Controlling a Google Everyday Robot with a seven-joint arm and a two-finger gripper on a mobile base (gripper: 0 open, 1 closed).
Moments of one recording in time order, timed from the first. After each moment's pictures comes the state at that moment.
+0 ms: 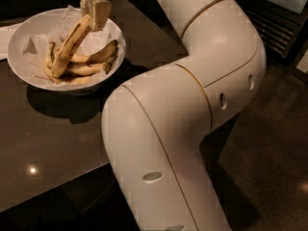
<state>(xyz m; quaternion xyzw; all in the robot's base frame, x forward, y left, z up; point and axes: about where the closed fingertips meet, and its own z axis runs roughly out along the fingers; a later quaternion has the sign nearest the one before) 0.708 0.151 0.993 -0.86 0.44 0.00 0.27</state>
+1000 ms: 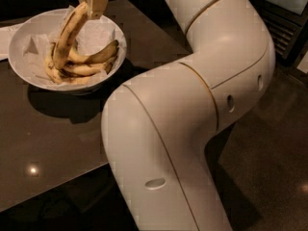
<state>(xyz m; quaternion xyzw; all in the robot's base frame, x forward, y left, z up) 0.709 0.150 1.025 -0.85 0.44 -0.03 0.29</state>
